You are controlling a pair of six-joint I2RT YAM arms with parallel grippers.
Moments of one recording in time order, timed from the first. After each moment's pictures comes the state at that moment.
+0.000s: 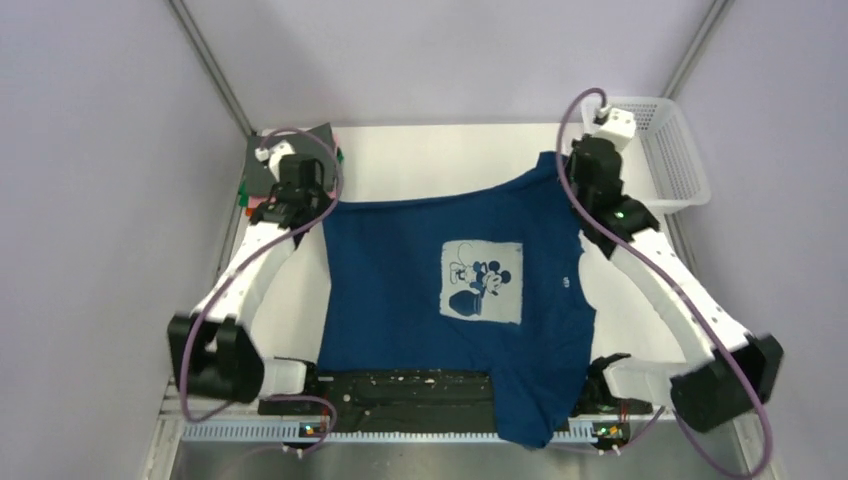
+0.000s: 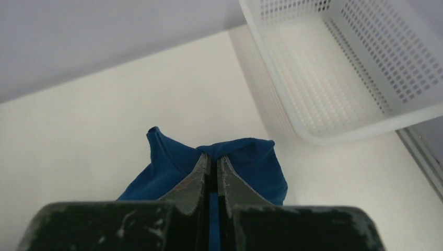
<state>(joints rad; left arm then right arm) -0.14 1.23 1.09 -0.45 -0.26 -0.63 0.39 1.13 1.20 -0.31 0.60 0.32</state>
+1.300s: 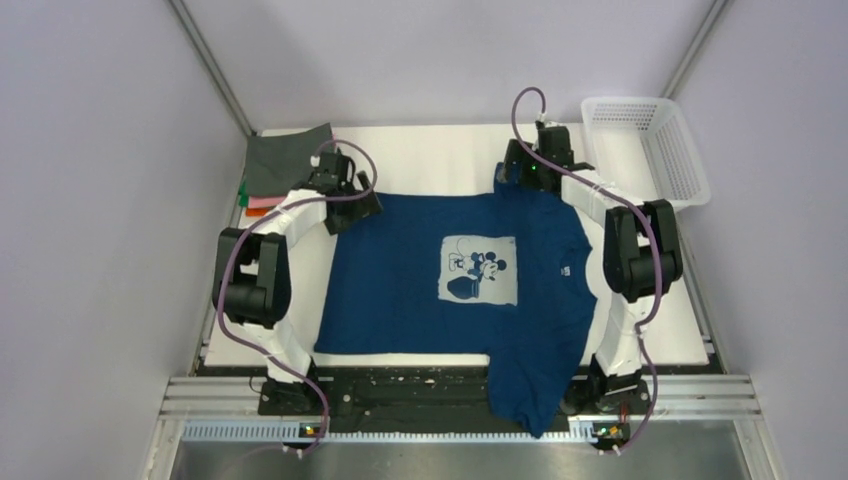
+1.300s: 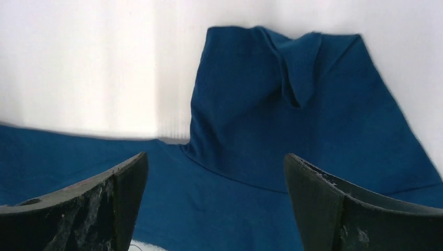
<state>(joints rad) -0.17 1.78 1.27 -0.44 0.00 -0.60 0.22 1.93 1.40 -0.14 -0.05 0.37</state>
